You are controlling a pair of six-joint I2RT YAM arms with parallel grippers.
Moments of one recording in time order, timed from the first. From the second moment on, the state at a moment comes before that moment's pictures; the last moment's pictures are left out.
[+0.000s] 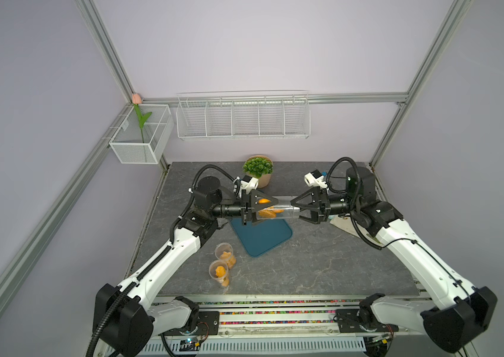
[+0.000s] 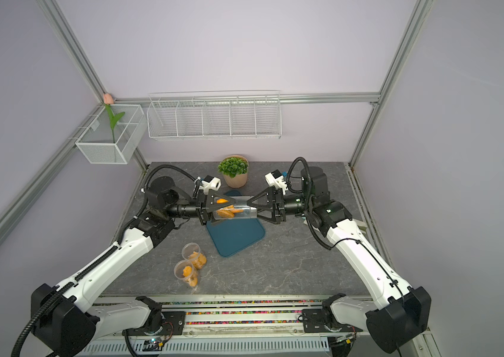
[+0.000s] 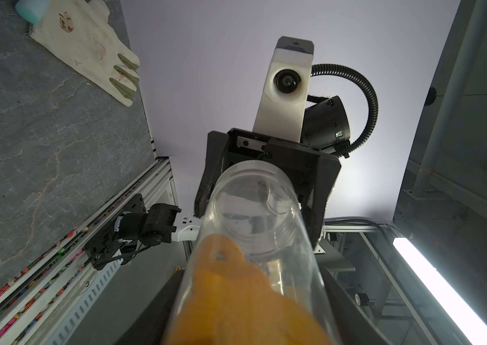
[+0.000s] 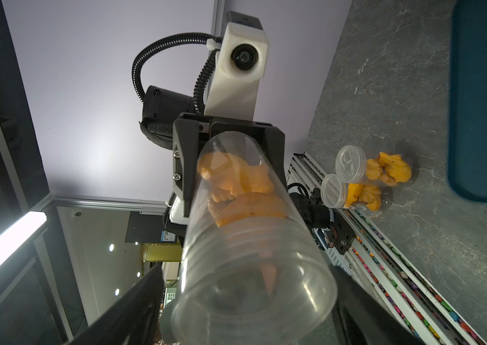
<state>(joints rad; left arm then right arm) -0.52 1.23 1.01 0.16 1.12 -1.45 0.43 1.23 1.19 -0.35 -1.15 1.01</state>
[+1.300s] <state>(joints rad) -0.51 1.23 1.02 0.21 1.15 -1.46 0.41 1.22 1.15 -0.21 -1.23 0.97</state>
